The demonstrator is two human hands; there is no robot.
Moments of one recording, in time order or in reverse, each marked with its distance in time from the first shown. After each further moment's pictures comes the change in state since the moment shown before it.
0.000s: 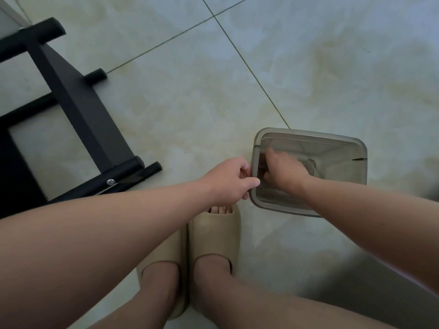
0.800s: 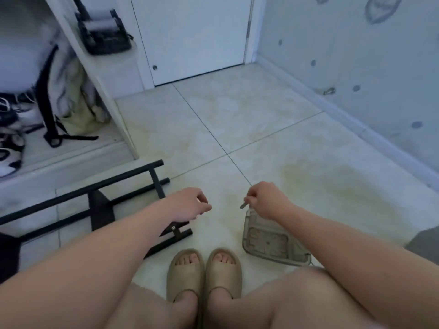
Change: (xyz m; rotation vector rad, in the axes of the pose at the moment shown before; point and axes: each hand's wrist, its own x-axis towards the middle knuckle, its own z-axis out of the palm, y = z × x) left_hand -0.226 0.116 -0.113 0.386 0.351 -0.071; right_hand -0.209 -0.074 -0.201 0.332 0.322 -0.196
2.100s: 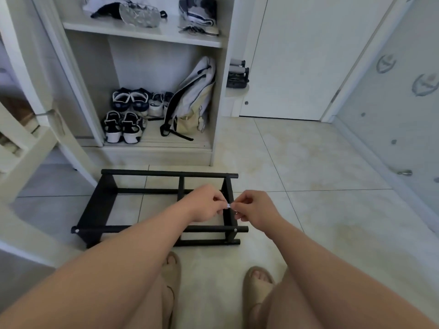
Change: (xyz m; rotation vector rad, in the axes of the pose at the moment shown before) left_hand -0.167 -0.119 -0.054 -0.275 0.390 0.060; right_hand -0.086 -0.220 0.052 0.489 -0.133 -0.263
